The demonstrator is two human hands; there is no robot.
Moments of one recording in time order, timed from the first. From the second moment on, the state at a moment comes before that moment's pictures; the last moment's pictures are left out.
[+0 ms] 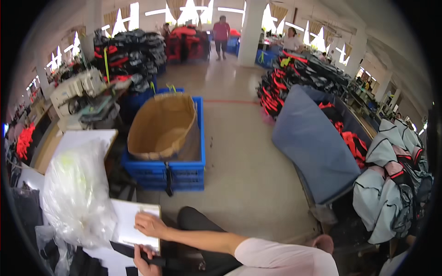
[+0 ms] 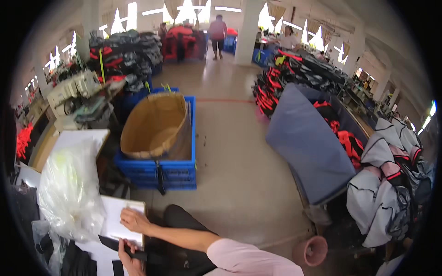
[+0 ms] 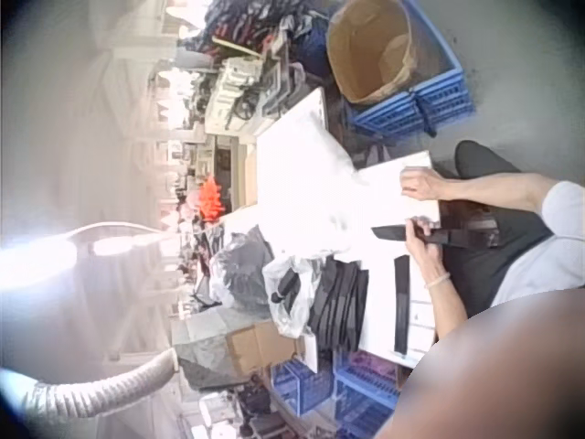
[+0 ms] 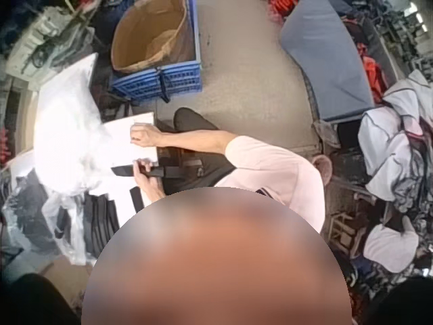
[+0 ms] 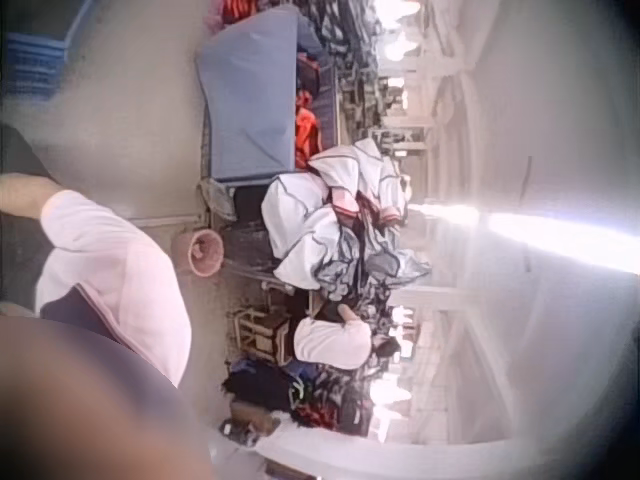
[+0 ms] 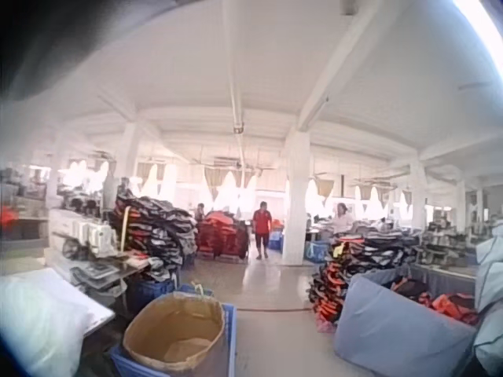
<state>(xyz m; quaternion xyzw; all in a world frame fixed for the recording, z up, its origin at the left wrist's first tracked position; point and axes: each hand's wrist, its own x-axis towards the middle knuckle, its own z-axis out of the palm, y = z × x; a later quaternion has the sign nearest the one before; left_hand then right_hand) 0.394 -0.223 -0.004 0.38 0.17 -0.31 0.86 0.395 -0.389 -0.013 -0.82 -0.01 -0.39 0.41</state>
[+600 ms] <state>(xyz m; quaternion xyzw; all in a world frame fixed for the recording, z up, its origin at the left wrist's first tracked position) 0.493 -0.441 0.137 0.71 -0.04 -0.32 0.62 0.390 -0.764 -0.176 -0.57 0.56 -0.35 0.50</state>
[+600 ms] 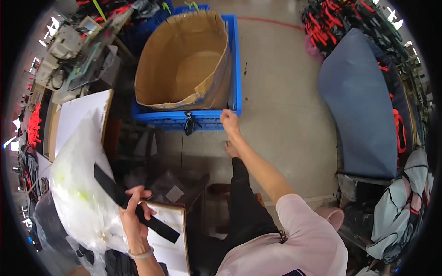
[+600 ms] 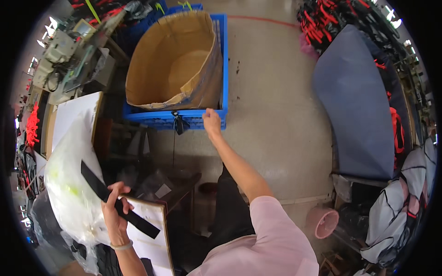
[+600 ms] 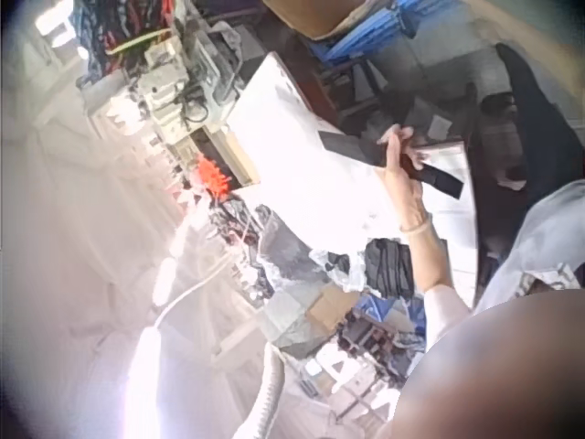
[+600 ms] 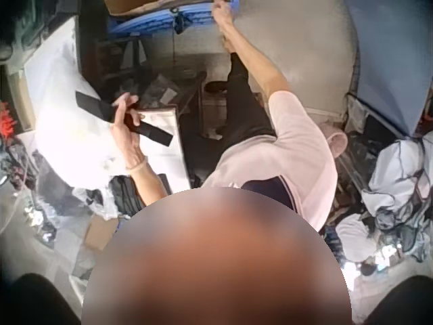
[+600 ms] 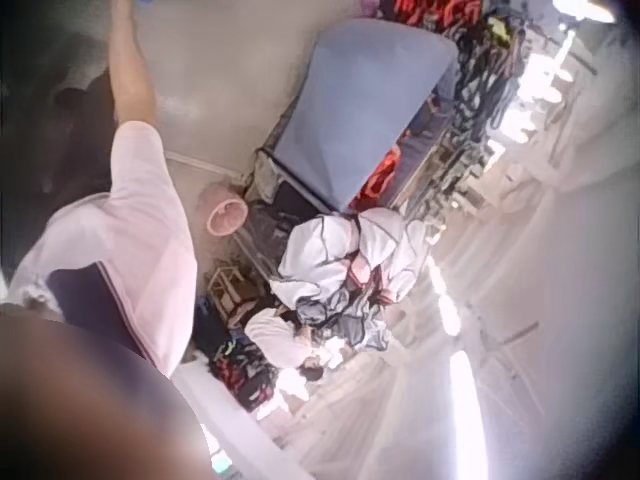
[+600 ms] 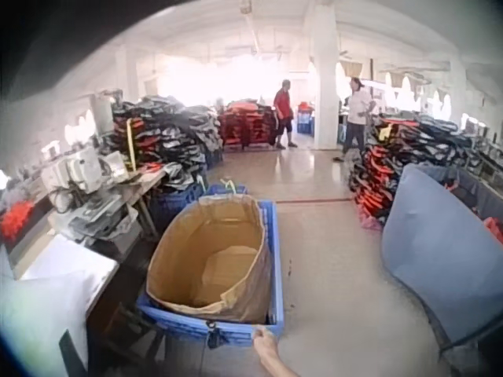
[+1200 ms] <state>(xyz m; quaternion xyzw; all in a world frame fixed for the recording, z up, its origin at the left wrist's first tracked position) 0.599 -0.723 -0.114 0.87 -0.37 -0.21 0.24 0.472 -0.906 -0.465 -0.42 0.73 -0.10 0.53</state>
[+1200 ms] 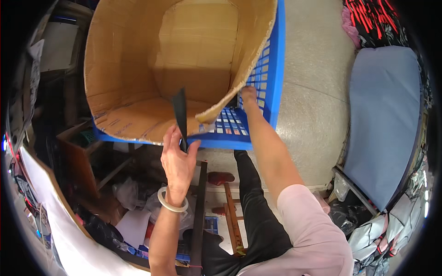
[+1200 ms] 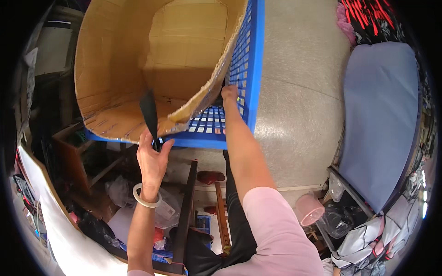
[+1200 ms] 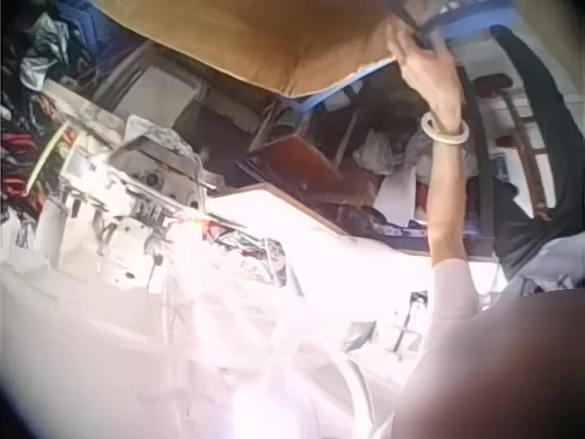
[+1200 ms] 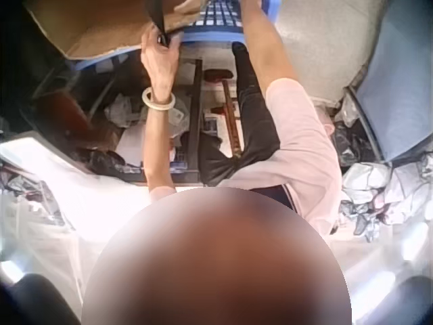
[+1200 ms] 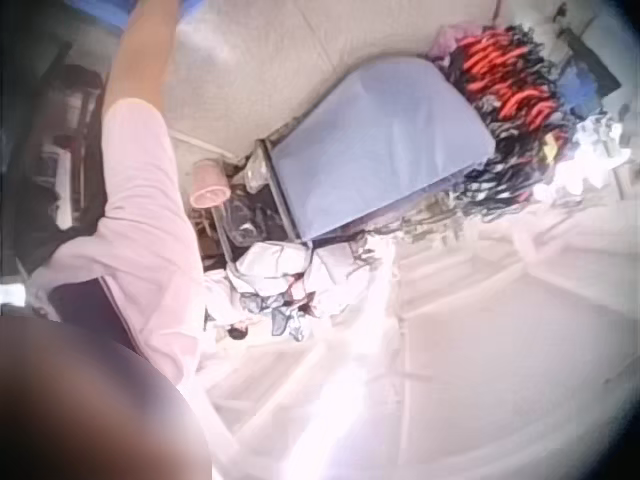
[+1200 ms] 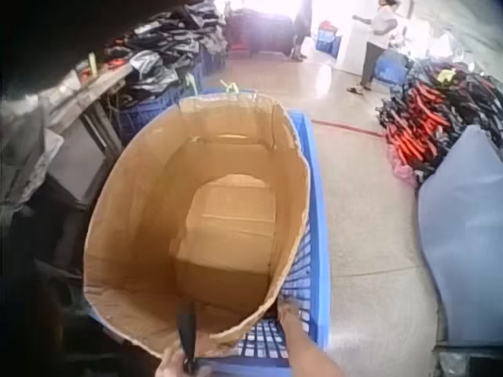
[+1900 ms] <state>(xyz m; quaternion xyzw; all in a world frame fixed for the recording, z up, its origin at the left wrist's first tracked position) 0.644 -0.730 -0.134 0.87 -0.11 -0.16 0.46 0.514 -0.878 -0.370 -0.29 0.51 -0.19 0.78</state>
